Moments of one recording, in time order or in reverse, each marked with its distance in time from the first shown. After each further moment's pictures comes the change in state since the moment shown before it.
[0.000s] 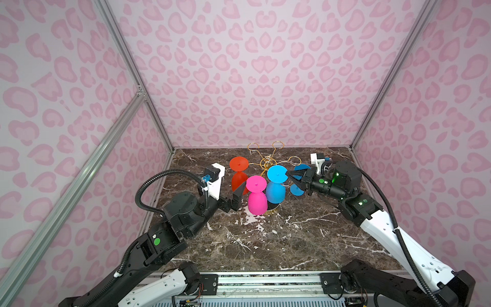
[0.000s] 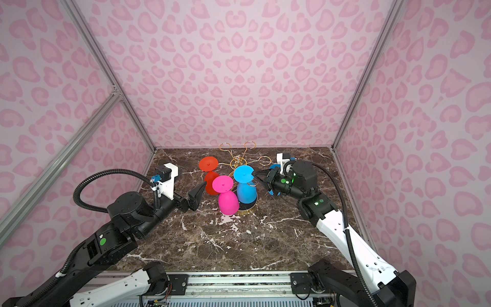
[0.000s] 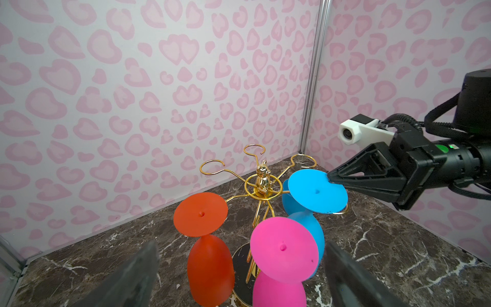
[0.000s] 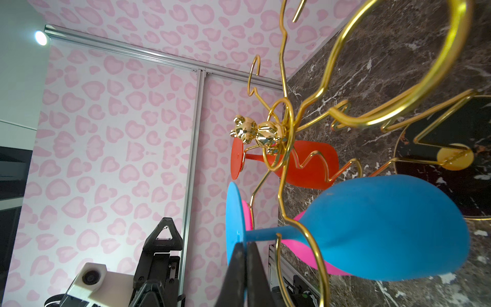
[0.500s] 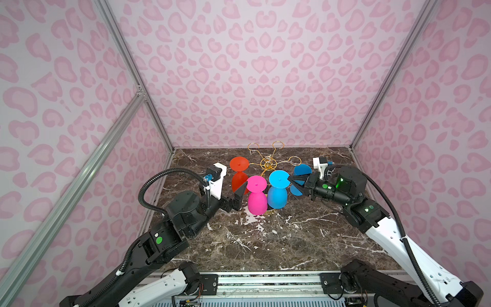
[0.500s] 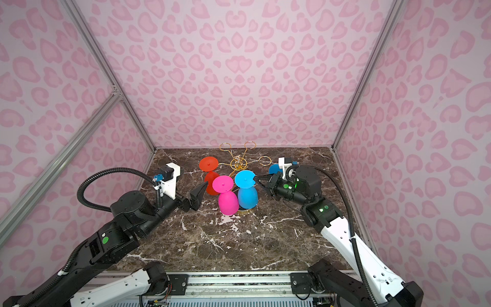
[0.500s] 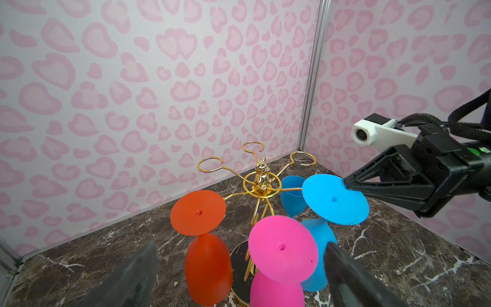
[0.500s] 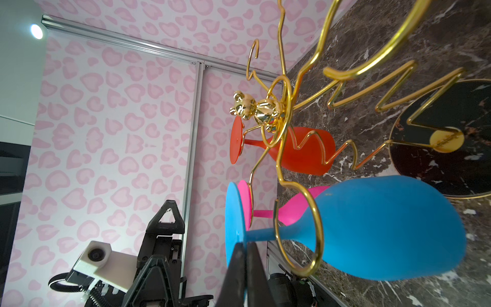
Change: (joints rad) left arm 0.000 0.013 0.000 0.000 0.004 -0.013; right arm 0.009 -0.082 -0.029 -0.070 0.006 -0.007
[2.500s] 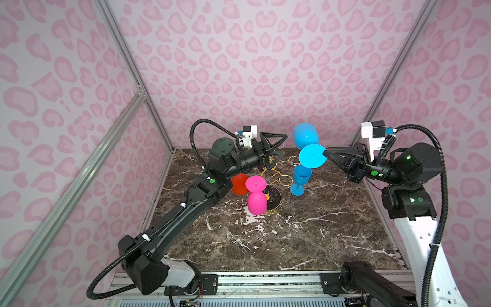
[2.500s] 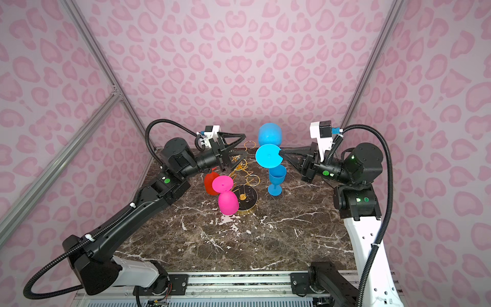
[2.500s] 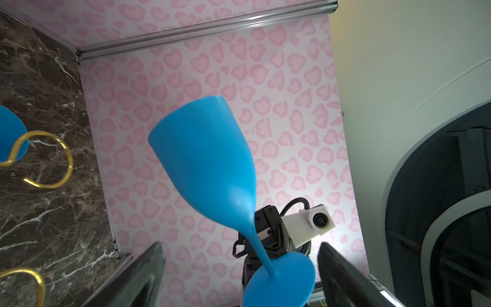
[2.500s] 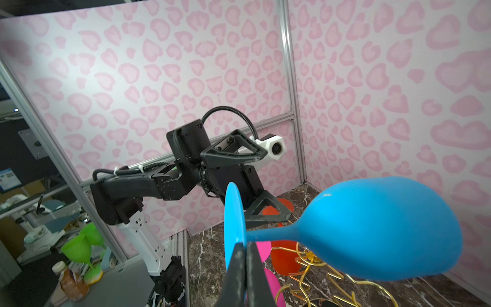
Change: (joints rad) left arm 0.193 0.637 0.391 0.491 0.868 -1.485; right arm -0.444 0.040 0.397 0.072 -0.681 -0.872
